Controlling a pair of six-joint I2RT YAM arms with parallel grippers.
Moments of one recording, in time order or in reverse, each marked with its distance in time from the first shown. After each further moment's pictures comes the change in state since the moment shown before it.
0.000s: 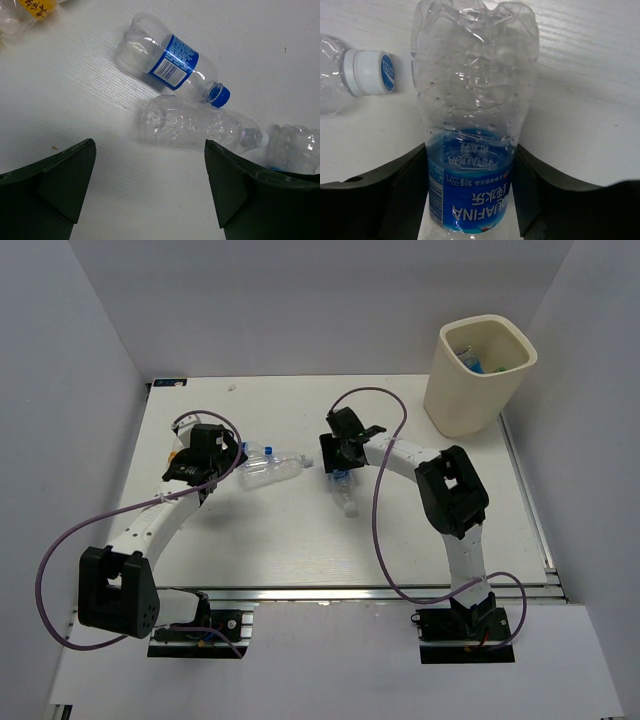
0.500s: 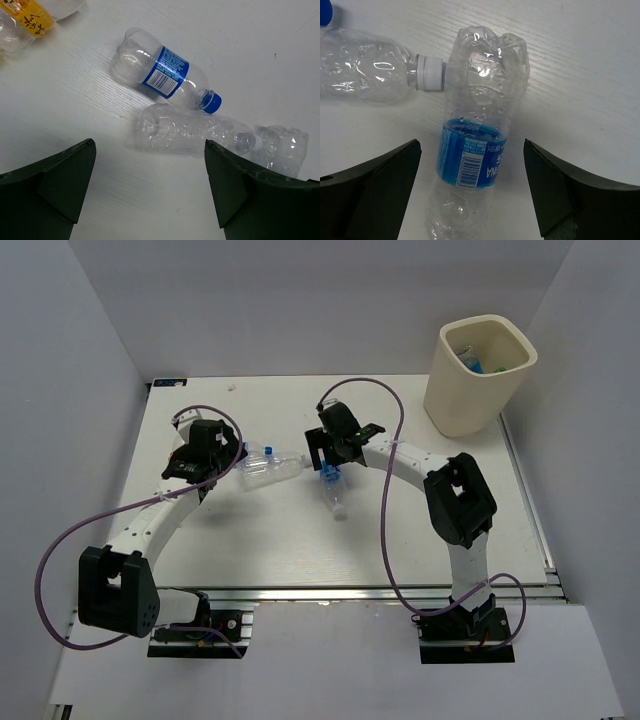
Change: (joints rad) left arm 0.000 0.005 0.029 0.013 -0.012 0.035; right arm 0.058 -0.088 0.019 0.001 0.047 -0.073
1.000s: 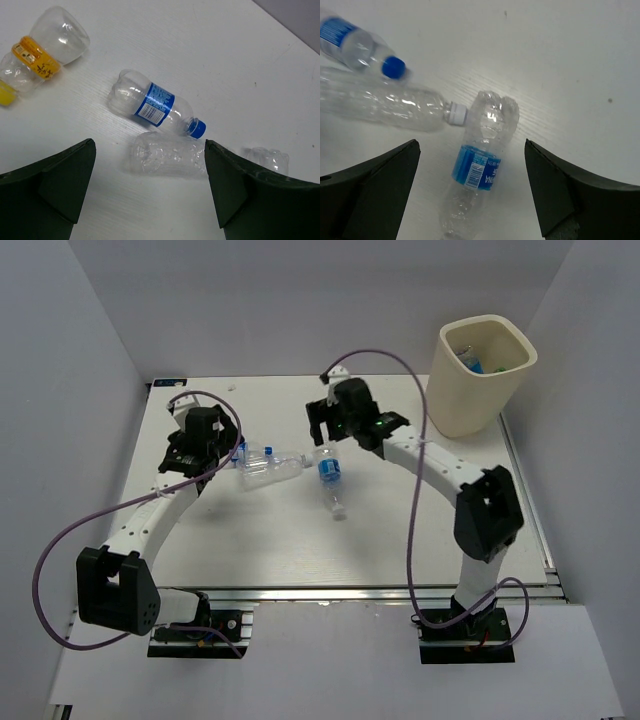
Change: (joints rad) left arm 0.000 0.013 0.095 0.018 -0.055 0.061; right arm -0.043 -0.200 -0.004 0.134 -0.095 -0.111
